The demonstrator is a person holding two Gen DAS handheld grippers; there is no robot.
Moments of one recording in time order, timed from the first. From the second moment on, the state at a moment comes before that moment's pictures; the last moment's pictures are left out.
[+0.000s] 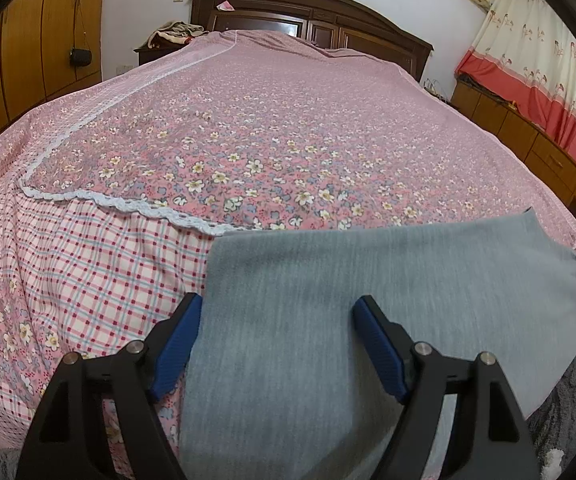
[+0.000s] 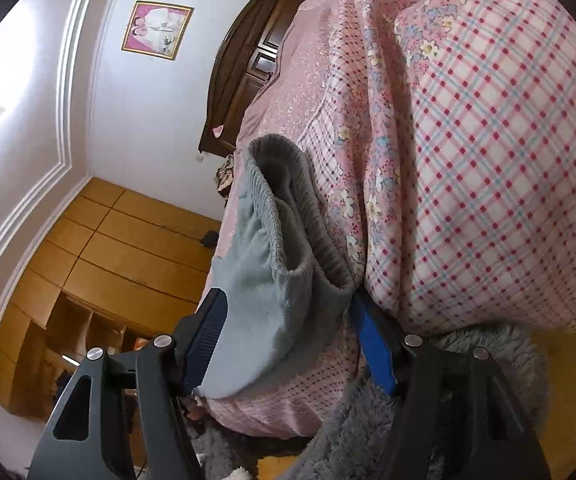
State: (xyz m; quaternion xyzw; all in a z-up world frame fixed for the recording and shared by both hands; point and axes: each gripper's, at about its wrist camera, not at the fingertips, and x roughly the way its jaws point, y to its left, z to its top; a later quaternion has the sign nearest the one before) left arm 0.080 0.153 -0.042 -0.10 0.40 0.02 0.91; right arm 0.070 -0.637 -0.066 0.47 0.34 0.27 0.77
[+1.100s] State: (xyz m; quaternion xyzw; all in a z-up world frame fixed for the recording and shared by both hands) left arm 0.084 0.151 -0.043 -0.10 0.40 0.03 0.91; right arm 0.107 -0.585 -0.042 0.39 0.47 0.30 0.73
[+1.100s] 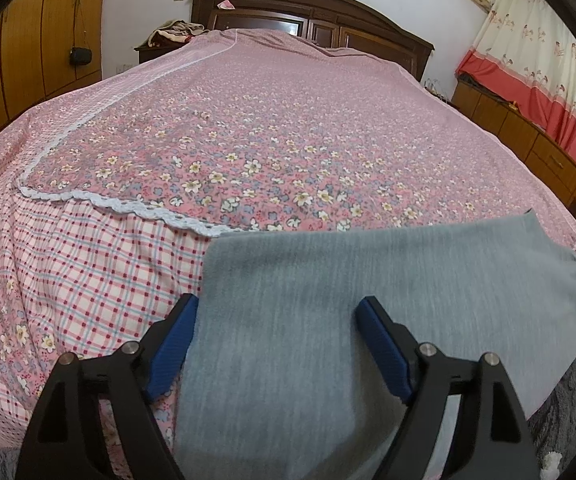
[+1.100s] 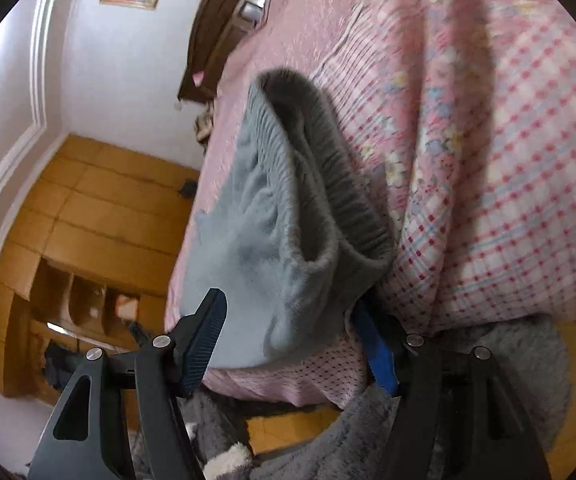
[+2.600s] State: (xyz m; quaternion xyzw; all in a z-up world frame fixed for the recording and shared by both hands) left arm 0.092 0.151 -0.048 -0.11 0.39 0.03 0.91; right arm 0.108 -0.617 -0.059 0.51 0.37 0.29 0.72
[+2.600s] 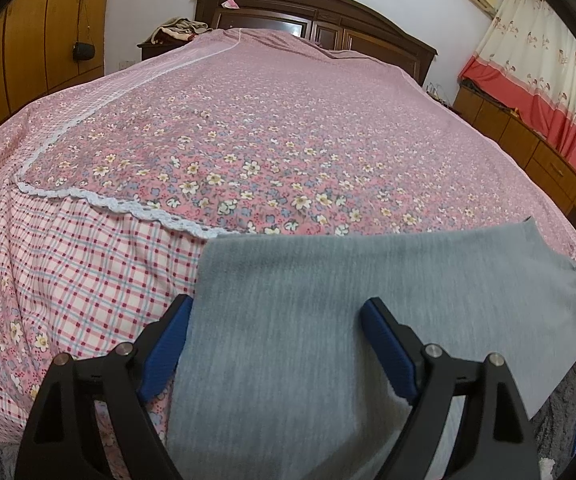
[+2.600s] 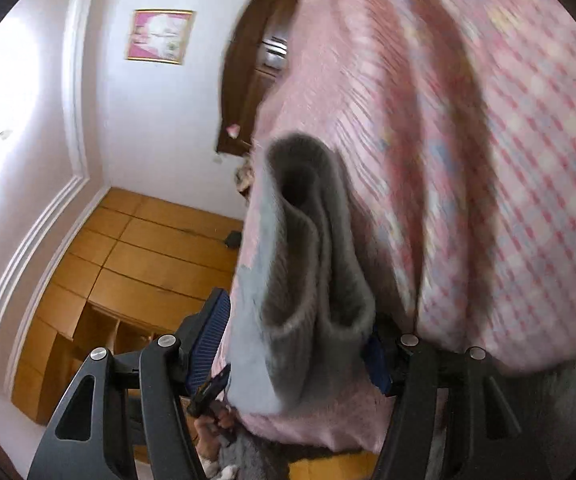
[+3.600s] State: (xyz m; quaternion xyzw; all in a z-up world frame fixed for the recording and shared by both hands) left arm 0.096 0.150 -0.046 -0.11 0.39 0.02 0.91; right arm 0.121 -0.632 -0.045 0.52 0.38 0.19 0.74
